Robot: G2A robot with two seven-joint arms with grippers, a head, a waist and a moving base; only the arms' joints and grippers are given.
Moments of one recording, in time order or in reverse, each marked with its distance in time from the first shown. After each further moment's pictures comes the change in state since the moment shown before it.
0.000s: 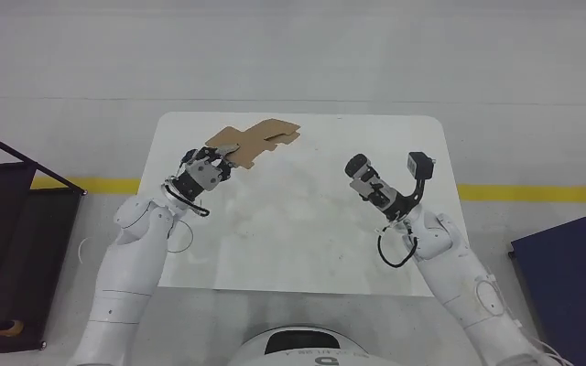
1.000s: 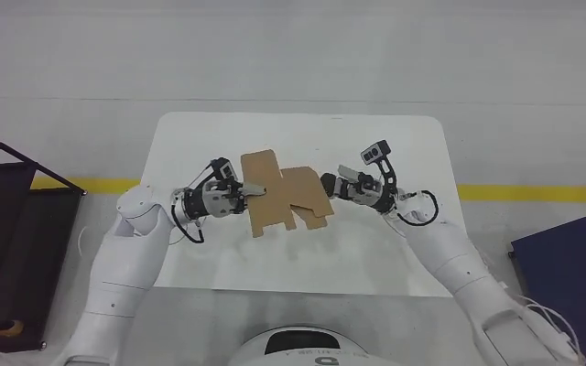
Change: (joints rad) left arm -0.037 0.054 0.085 -0.026 0.292 -0.027 -0.494; right arm 0.265 -0.034 -0.211 0.323 1.208 0.484 1.115
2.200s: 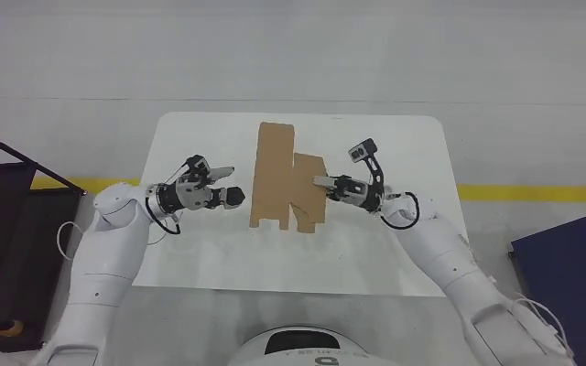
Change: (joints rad) left arm -0.052 0.055 -0.088 0.211 -0.073 0.003 -0.082; right arm 0.001 -0.045 0.035 -0.028 -0.211 -0.172 -0.130
